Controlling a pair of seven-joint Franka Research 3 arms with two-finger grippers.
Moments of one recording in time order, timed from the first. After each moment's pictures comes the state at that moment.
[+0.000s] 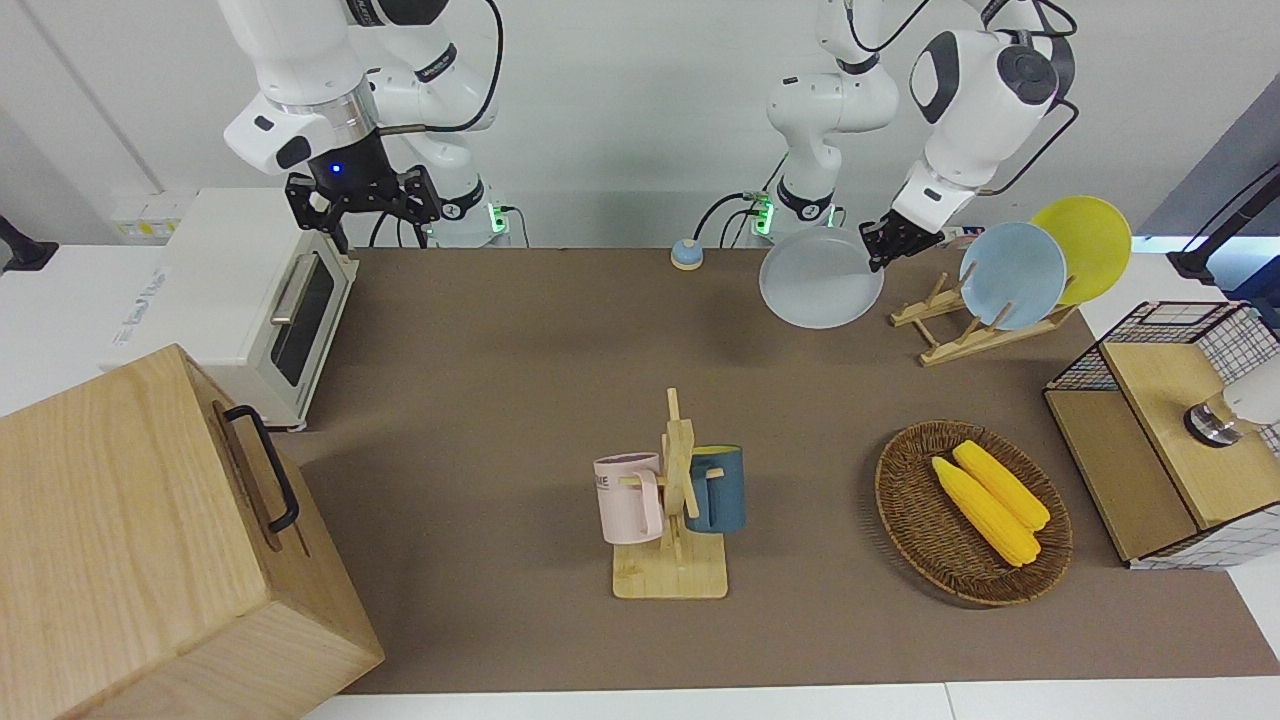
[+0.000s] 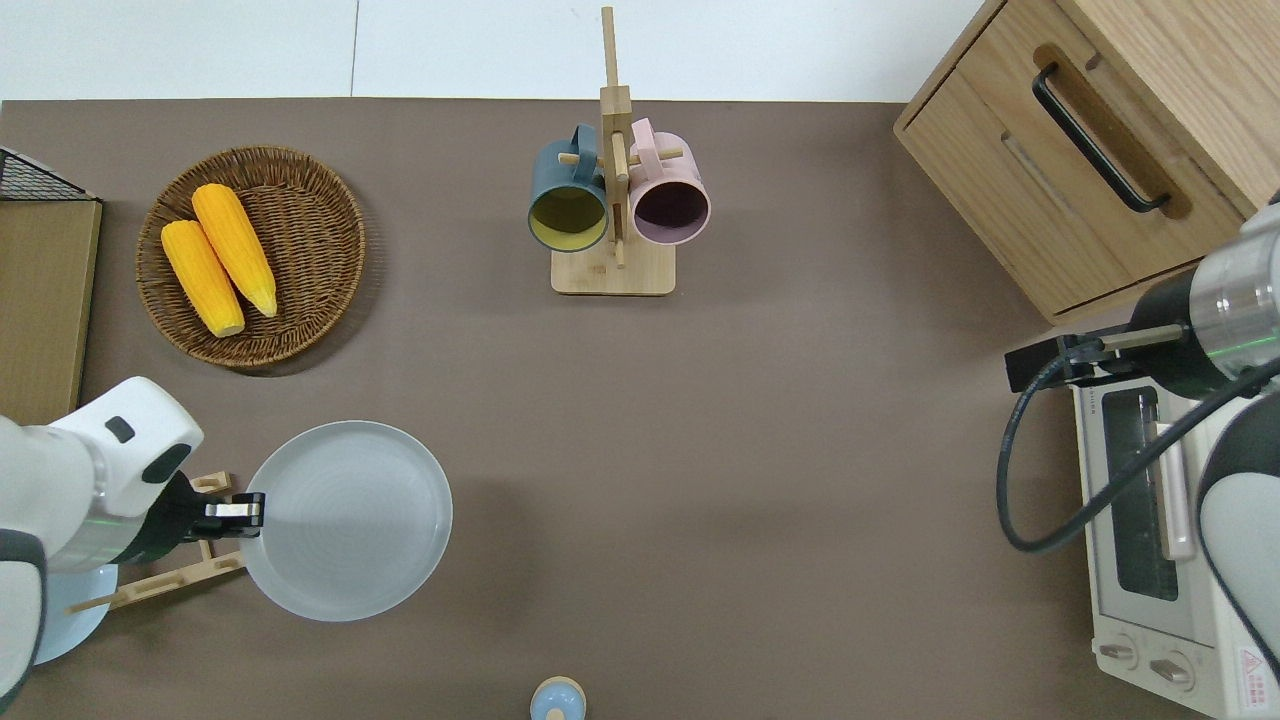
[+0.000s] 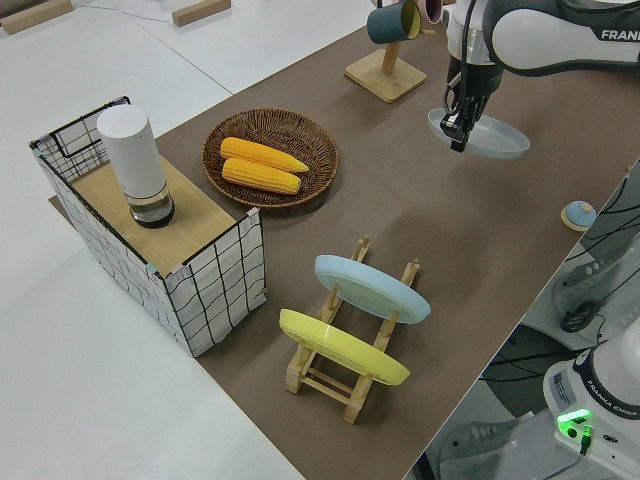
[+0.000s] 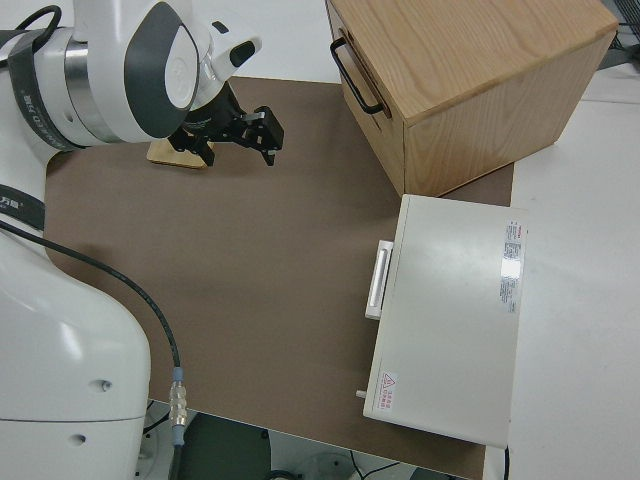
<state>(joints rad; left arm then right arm) 0.01 -0.28 -0.04 -2.15 -0.10 1.73 -0.06 -0.15 0.02 0.27 -1.49 -0.02 1.48 0.04</state>
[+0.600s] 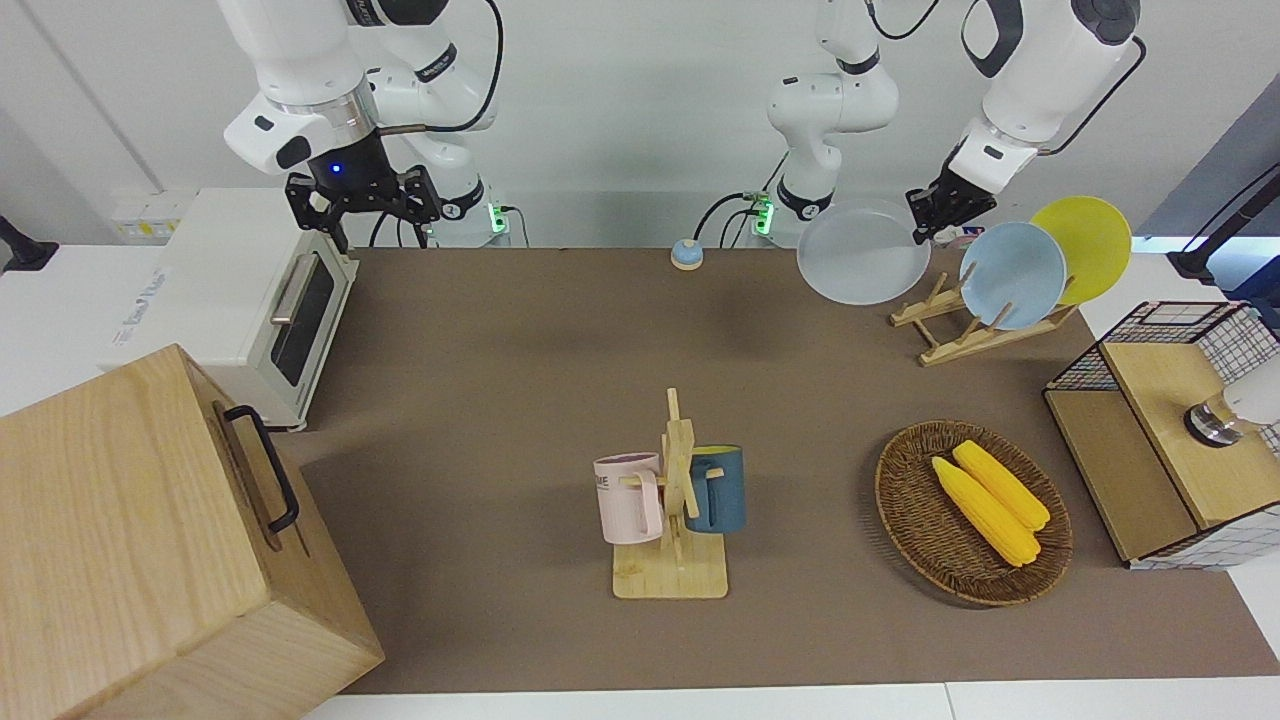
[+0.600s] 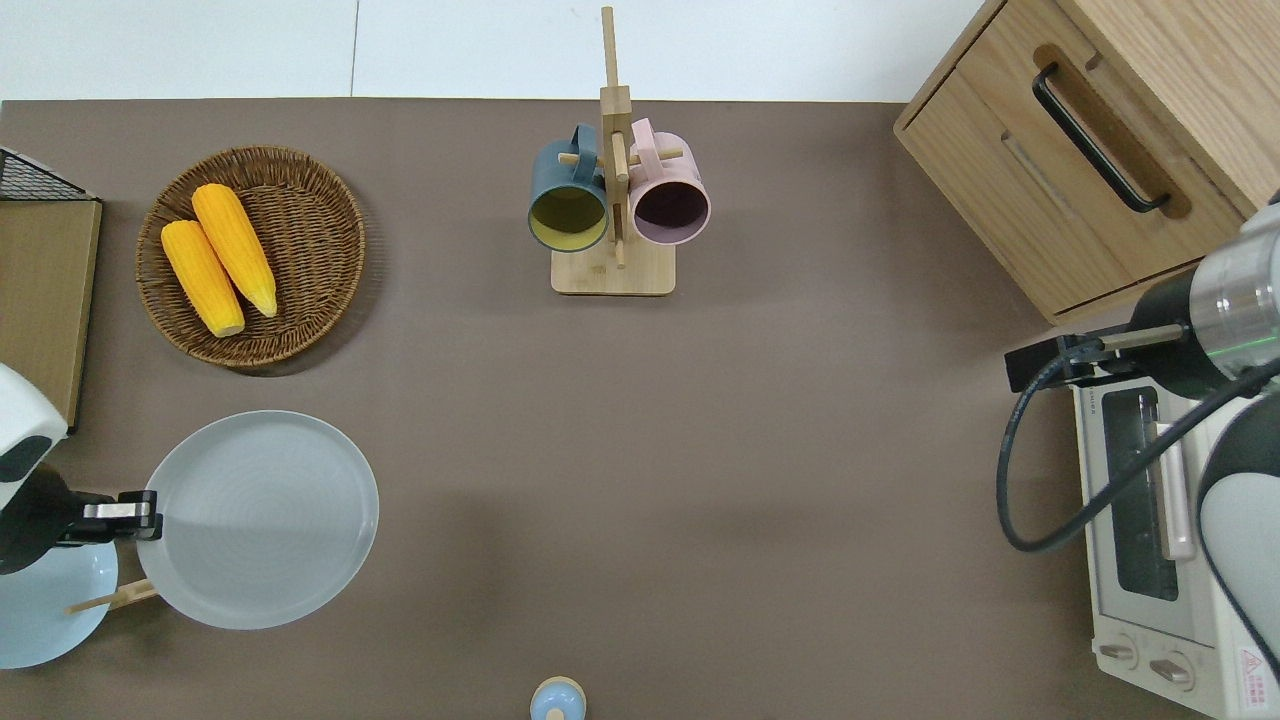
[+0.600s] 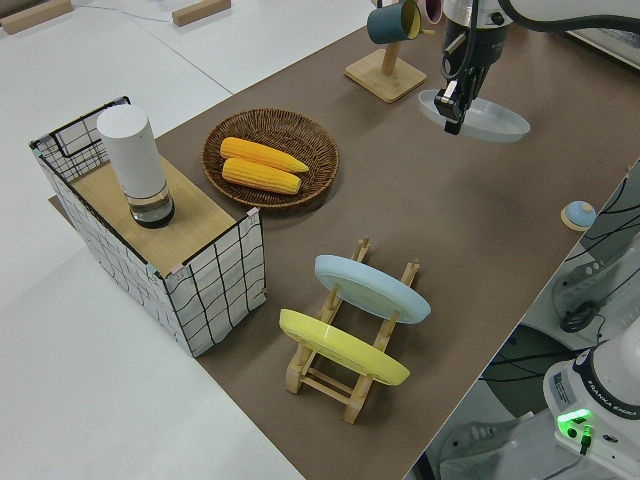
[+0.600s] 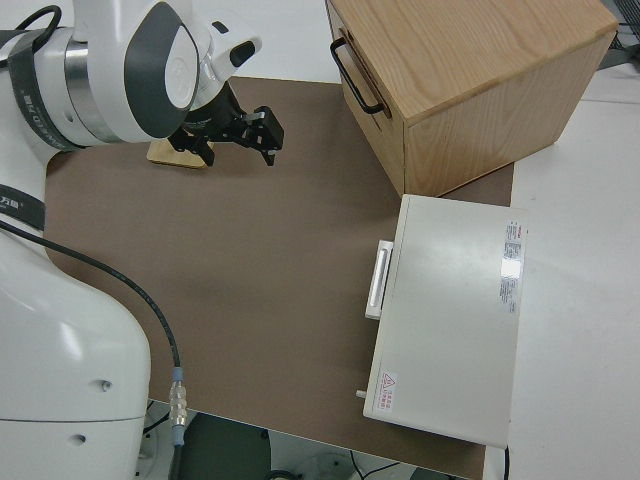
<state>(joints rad) 0.01 -0.28 0.04 -2.00 -0.04 1.59 -0.03 -0.15 0.02 0.27 -1.49 -0.02 1.48 0.04</state>
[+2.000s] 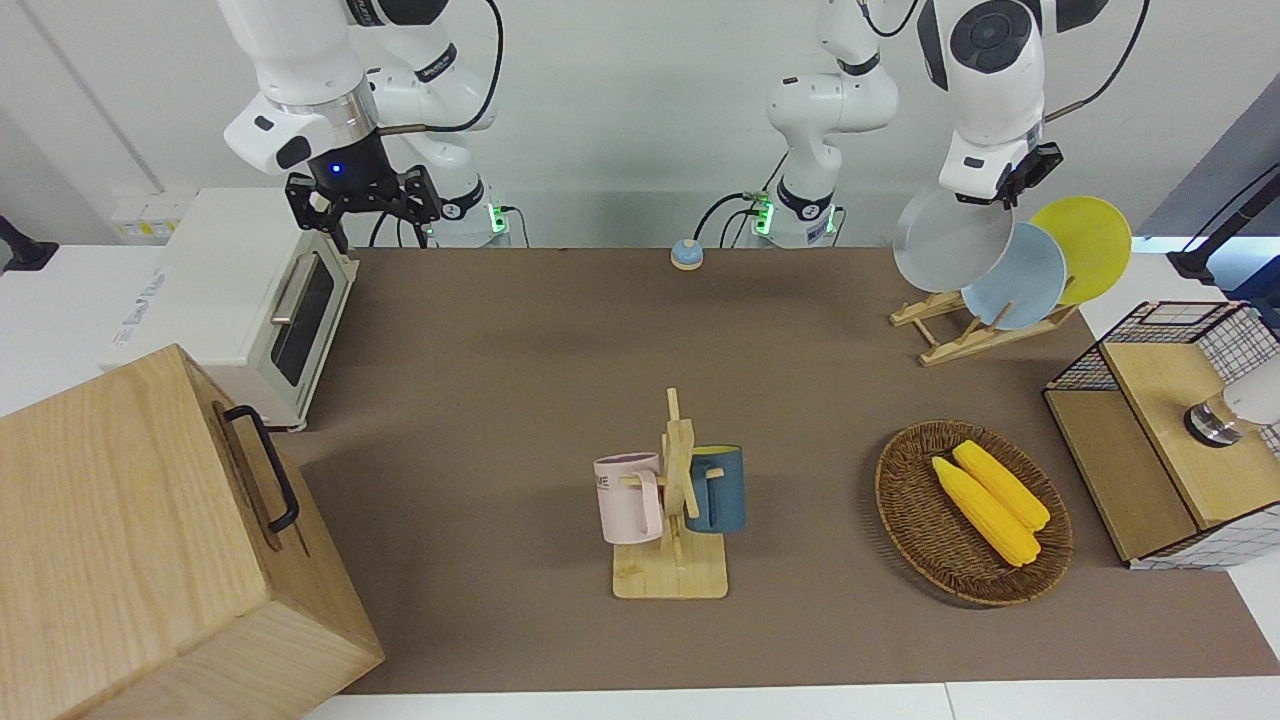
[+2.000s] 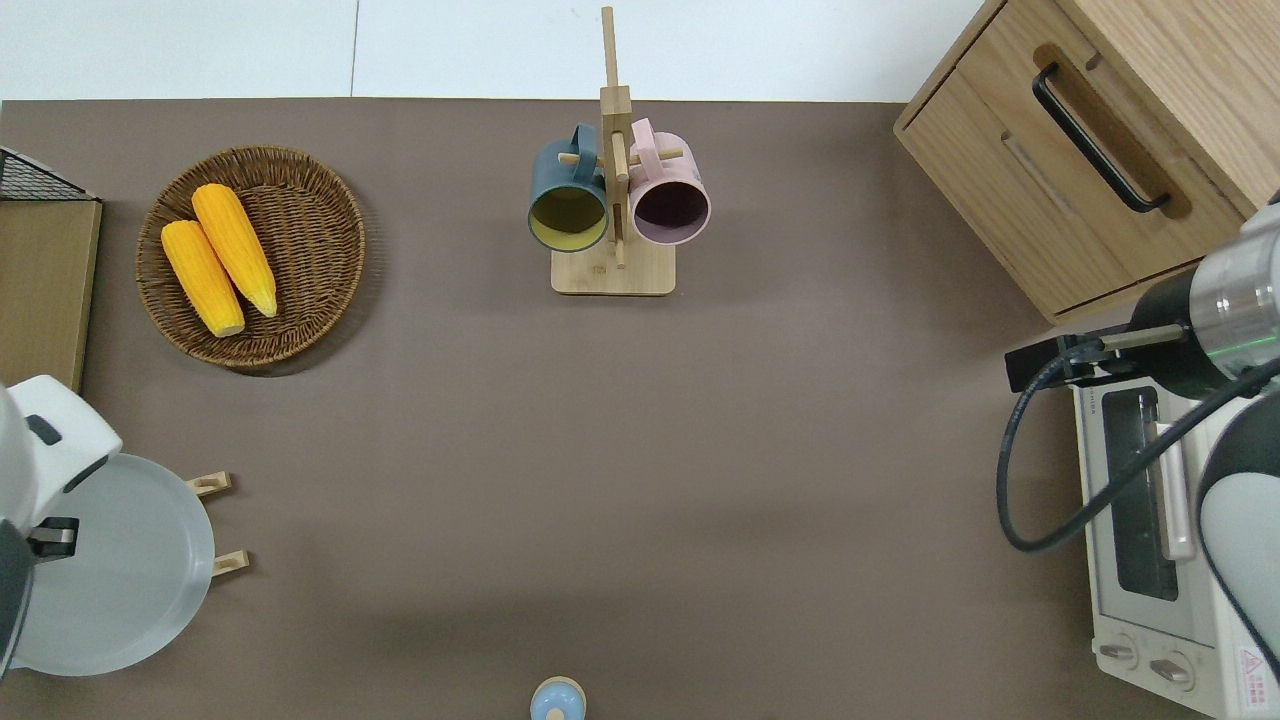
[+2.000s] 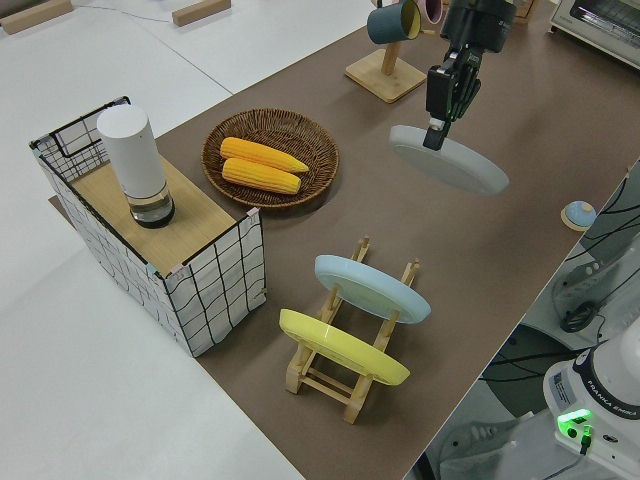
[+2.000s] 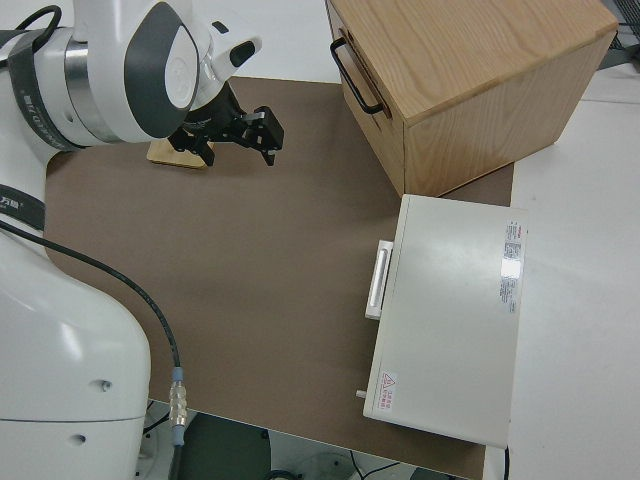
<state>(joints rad) 0.01 -0.24 -0.11 -1.97 0.59 1.42 -0.12 -0.15 0.02 0.27 -1.49 -0.02 1.48 0.04</state>
